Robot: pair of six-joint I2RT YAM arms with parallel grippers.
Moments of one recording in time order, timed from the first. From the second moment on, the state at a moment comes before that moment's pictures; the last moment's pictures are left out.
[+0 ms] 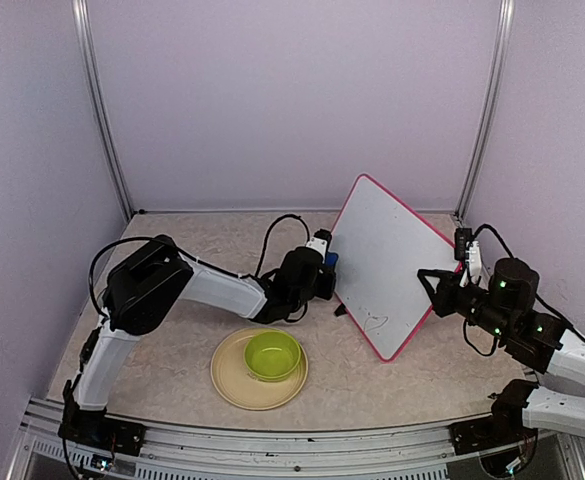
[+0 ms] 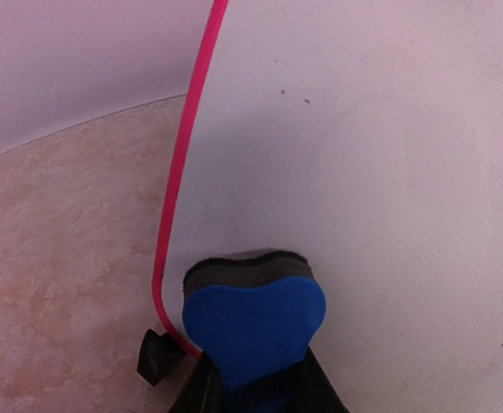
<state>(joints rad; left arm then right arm) -0.95 2.35 1.52 0.47 -0.40 -0.22 0.63 0.66 0.40 0.08 0.07 0.34</state>
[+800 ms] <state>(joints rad) -1.11 2.35 1.44 0.59 -0.40 -0.15 0.63 0.66 0.39 0.08 0.12 0.31</state>
